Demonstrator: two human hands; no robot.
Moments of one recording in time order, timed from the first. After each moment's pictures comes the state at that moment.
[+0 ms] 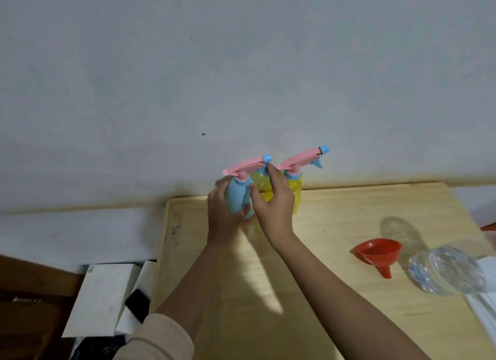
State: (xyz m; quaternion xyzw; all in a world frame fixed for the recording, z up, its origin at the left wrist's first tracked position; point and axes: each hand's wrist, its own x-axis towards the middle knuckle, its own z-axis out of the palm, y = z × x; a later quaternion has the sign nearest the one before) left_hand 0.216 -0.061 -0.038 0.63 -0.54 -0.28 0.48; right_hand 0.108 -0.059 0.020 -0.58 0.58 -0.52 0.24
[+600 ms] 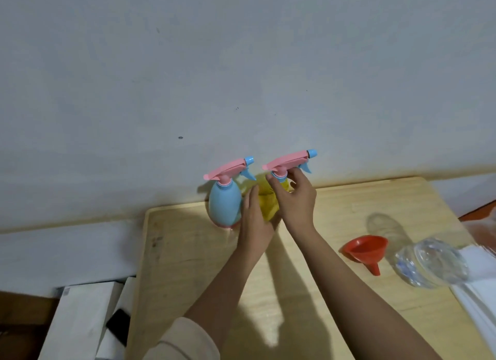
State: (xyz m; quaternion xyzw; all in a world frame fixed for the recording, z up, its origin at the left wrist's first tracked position) left_hand 0.127 -0.061 -0.049 0.61 -0.60 -0.32 0.41; right_hand 0.050 -0.072 0.022 -0.50 0.61 -0.55 0.27
